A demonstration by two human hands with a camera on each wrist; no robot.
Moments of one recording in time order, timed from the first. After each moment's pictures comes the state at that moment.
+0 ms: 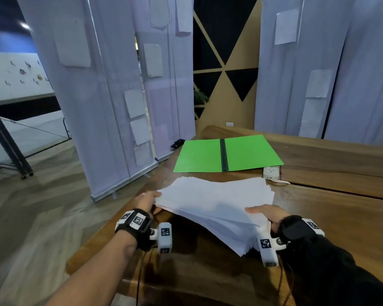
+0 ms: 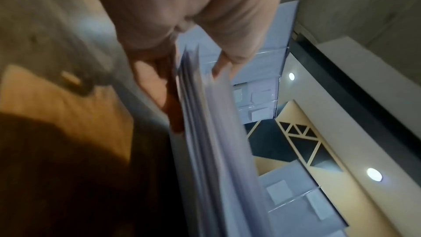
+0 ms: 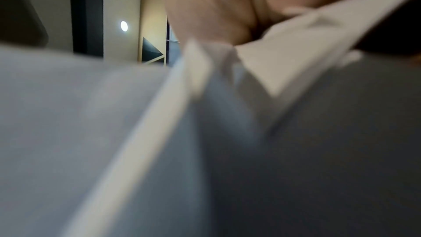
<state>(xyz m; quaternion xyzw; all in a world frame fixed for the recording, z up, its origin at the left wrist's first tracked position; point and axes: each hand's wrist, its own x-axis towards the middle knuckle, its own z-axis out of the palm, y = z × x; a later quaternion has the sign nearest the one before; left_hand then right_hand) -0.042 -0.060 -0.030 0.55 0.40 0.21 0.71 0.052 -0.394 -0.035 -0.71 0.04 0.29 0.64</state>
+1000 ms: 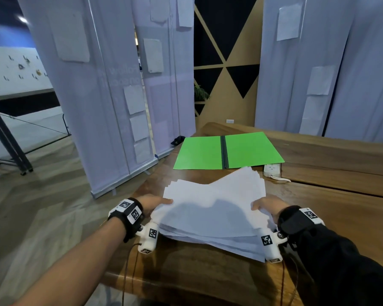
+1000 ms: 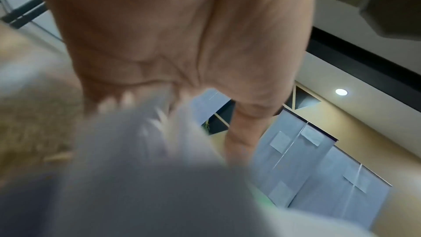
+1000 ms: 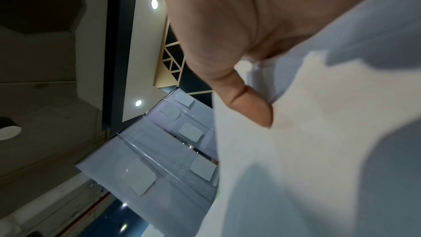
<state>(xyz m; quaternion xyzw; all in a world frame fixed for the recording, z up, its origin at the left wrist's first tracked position) -0.042 -0.041 -0.026 0.80 0.35 -0.11 0.47 0.064 -0.388 -0.026 -0.80 0.04 0.25 0.54</state>
